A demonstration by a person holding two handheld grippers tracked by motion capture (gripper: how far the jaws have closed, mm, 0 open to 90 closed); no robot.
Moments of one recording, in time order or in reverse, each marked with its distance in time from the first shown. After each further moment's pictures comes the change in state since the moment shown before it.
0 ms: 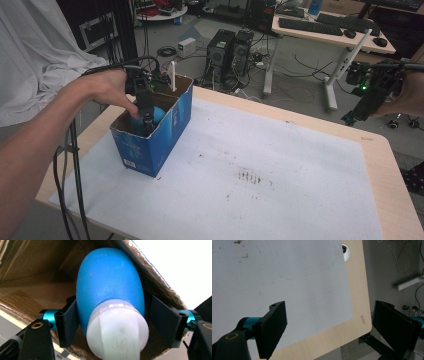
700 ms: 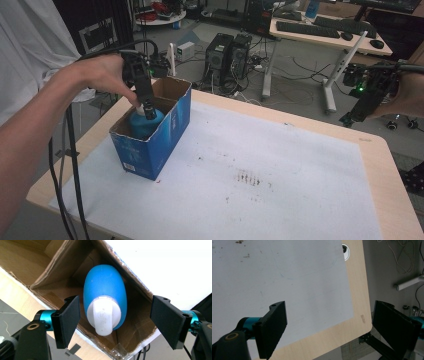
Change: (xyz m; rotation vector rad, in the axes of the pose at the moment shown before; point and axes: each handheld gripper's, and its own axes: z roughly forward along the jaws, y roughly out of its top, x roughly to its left) left arm -0.005 0.005 -0.048 -0.064 0.047 0.008; right arm 0.002 -0.002 -0.003 -0.003 0.001 0.007
